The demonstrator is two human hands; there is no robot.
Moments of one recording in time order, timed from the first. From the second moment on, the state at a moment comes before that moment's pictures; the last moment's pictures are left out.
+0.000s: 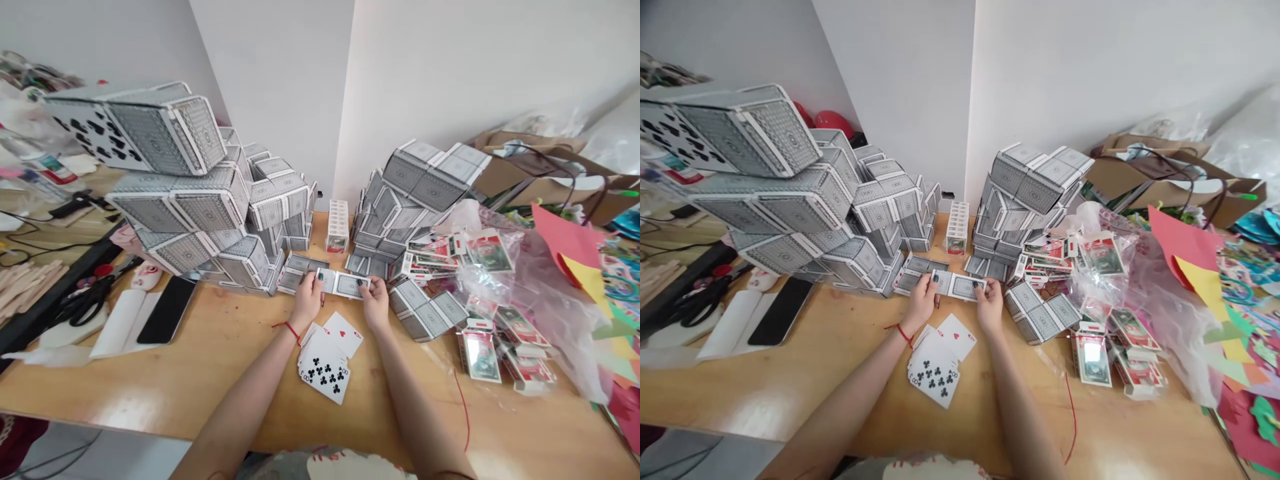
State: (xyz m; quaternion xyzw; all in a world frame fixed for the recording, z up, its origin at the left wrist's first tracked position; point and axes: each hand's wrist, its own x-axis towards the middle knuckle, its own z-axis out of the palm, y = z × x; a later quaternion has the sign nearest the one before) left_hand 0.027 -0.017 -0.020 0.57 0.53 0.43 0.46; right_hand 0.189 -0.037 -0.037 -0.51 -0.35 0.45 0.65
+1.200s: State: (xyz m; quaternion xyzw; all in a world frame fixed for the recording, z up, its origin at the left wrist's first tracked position) left_hand 0.032 -0.012 -0.023 0.69 0.56 0.33 0.33; right_hand 0.168 -0.027 -0.033 -0.54 -0.40 0.49 0.55
